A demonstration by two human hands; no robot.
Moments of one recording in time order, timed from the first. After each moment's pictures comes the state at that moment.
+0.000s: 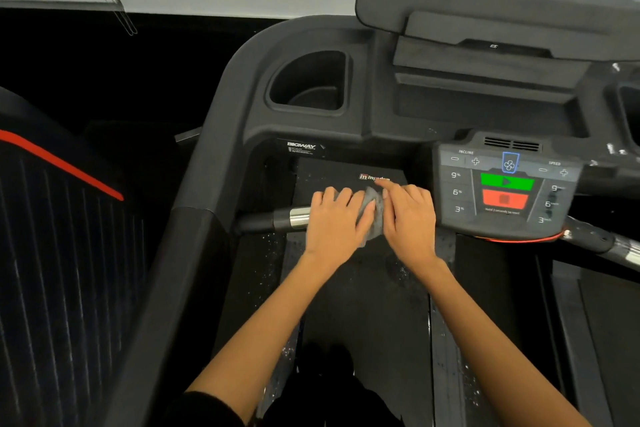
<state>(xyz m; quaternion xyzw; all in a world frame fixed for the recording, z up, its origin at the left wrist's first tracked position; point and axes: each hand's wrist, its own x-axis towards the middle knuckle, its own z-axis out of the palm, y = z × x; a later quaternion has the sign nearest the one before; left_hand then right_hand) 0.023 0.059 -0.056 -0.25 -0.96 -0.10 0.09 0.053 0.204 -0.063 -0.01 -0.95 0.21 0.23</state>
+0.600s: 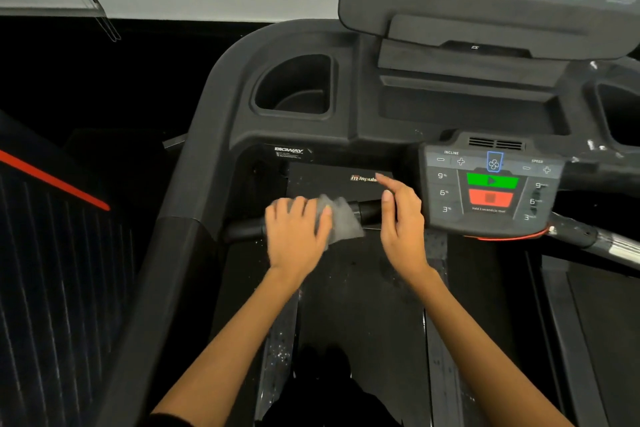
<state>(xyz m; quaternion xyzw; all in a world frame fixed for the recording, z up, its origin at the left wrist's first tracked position) 0.025 0.025 -0.064 -0.16 -0.97 -0.13 0.11 0.065 0.197 -0.054 -0.07 -0.88 0.42 0.22</state>
